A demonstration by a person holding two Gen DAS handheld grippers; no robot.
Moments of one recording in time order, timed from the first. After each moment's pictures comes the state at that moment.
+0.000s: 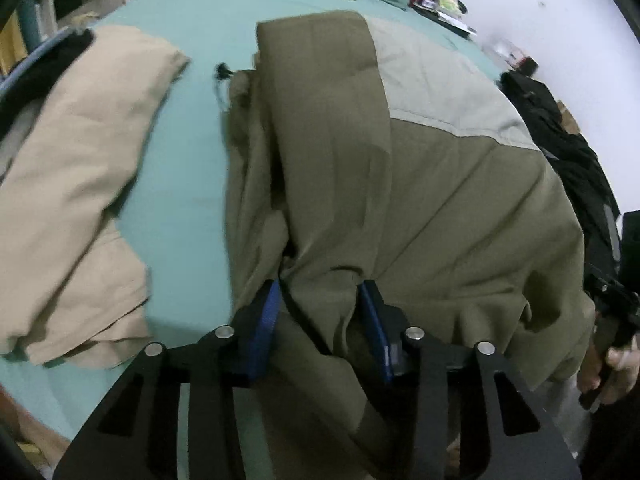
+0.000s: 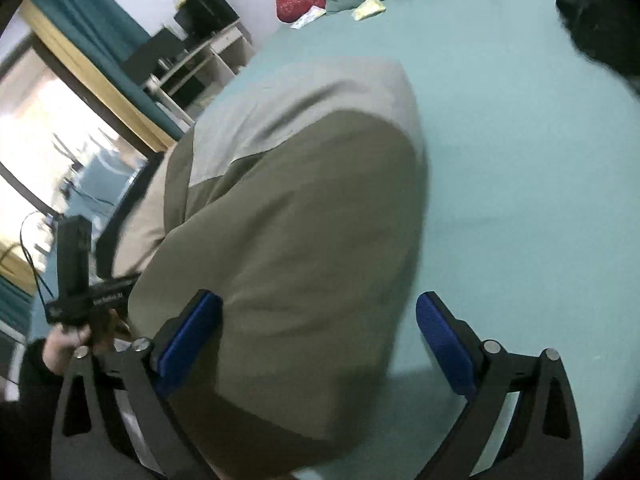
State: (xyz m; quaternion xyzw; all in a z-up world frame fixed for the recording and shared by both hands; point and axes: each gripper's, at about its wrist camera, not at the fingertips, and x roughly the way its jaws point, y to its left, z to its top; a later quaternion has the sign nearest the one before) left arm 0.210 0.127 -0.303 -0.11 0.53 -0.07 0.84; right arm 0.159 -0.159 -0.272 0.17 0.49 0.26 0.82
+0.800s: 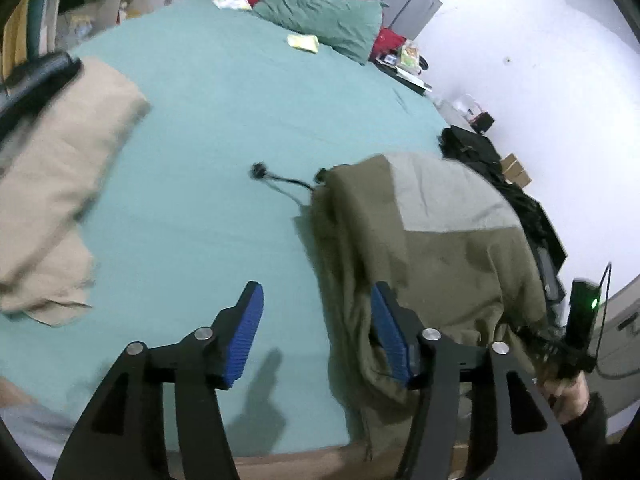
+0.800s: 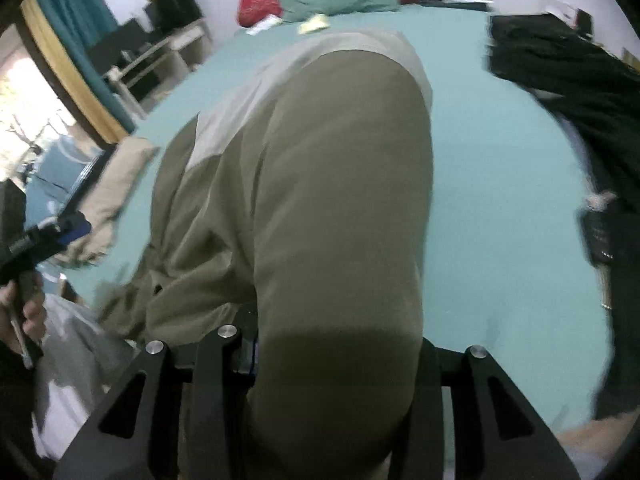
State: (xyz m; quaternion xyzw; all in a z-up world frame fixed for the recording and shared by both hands) left arm 0.167 0.082 -0.244 -0.21 0.45 -0.13 0.86; right arm 0.113 -0.261 -0.232 0.08 0.50 0.15 0.85
